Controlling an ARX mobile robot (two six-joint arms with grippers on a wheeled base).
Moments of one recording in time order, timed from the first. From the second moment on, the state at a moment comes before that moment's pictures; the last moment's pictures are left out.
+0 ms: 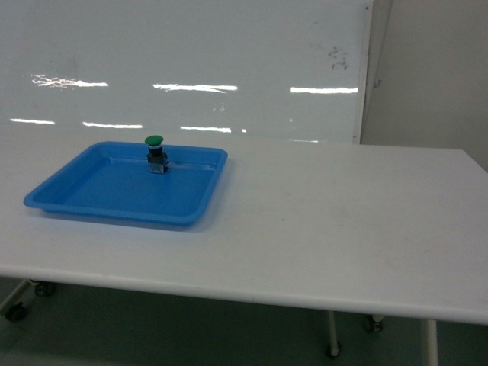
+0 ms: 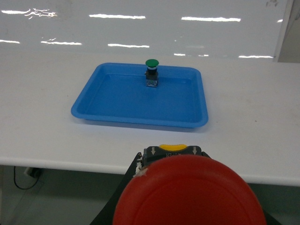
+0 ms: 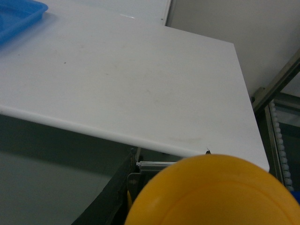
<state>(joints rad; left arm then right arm) -0.13 0.79 0.20 0.34 -0.15 -0.06 0.12 0.82 0.03 0.47 0.09 -0.12</state>
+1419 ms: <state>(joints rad) -0.13 0.80 0.20 0.34 -0.15 -0.06 0.12 0.82 0.03 0.47 0.09 -0.12</state>
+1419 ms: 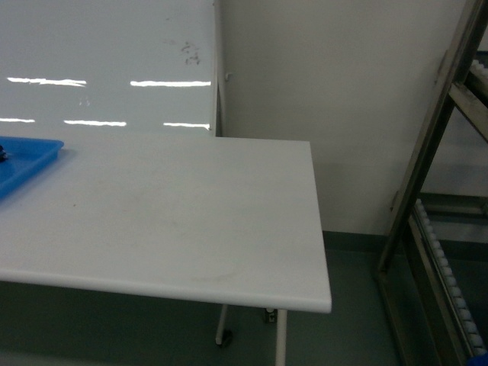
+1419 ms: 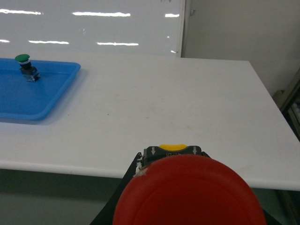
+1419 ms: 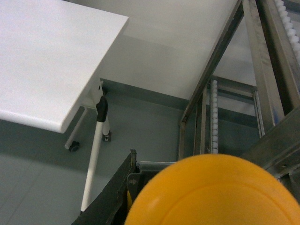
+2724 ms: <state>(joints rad) -0.13 0.79 0.20 0.34 -0.14 -0.06 0.12 0.82 0.03 0.47 0.10 -0.12</state>
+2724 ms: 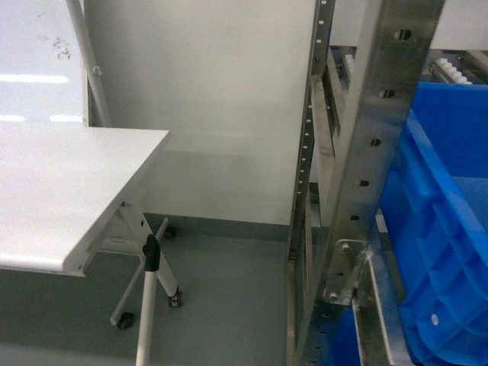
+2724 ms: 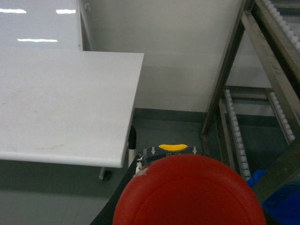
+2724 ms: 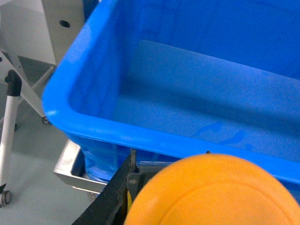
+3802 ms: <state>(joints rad) -0.13 0.79 0.20 0.34 -0.14 -0.06 0.12 0.82 0.03 0.47 0.10 -0.12</state>
